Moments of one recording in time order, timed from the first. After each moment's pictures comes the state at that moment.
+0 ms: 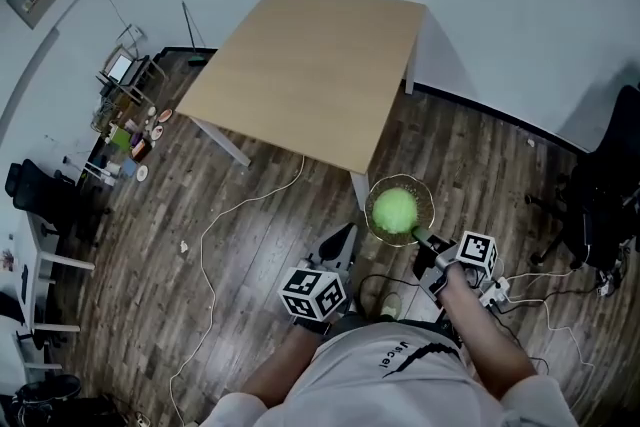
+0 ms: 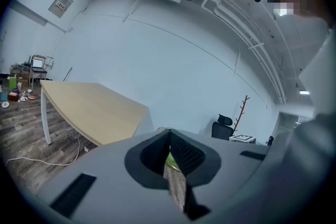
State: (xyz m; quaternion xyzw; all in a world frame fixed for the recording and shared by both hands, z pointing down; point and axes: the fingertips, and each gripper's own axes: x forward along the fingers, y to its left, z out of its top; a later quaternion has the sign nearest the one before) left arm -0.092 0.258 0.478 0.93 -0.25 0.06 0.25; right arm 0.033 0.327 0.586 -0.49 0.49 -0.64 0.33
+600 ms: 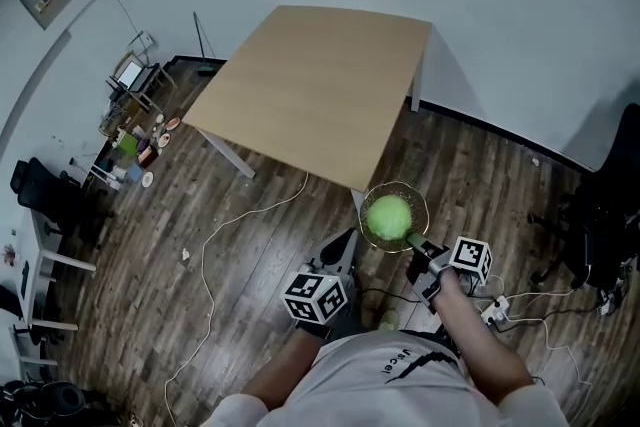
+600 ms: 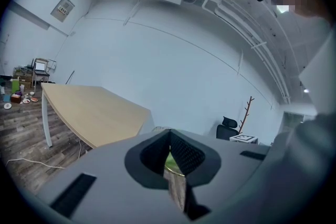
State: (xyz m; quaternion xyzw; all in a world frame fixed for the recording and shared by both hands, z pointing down) left arm -0.067 0.240 0.473 0.93 -0.27 0.05 0.24; right arm 0.047 0.299 0.581 -0.48 0.50 -0.64 0.32
